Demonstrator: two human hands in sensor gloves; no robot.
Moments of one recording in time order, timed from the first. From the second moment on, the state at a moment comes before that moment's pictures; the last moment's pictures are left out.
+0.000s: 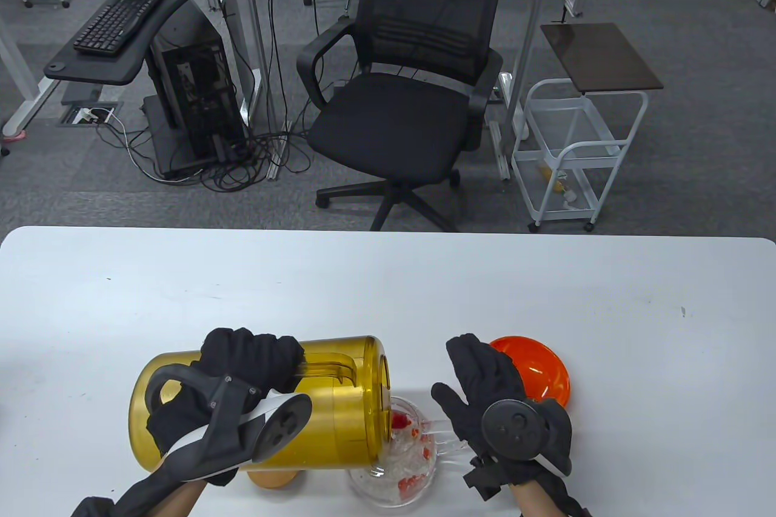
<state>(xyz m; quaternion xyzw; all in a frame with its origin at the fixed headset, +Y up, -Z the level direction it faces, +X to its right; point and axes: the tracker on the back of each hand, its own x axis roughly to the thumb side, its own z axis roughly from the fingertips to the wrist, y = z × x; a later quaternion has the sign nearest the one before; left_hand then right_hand) -0.164 -0.520 -0.252 0.19 -0.19 -0.14 0.95 0.135 -0.673 -0.300 0.20 -0.17 0.93 0.26</state>
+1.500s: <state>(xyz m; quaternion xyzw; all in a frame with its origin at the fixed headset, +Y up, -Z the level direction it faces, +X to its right) -0.163 -0.520 -0.251 0.19 -0.18 -0.15 0.95 0.135 -0.674 -0.300 0.21 -0.17 0.93 0.27</state>
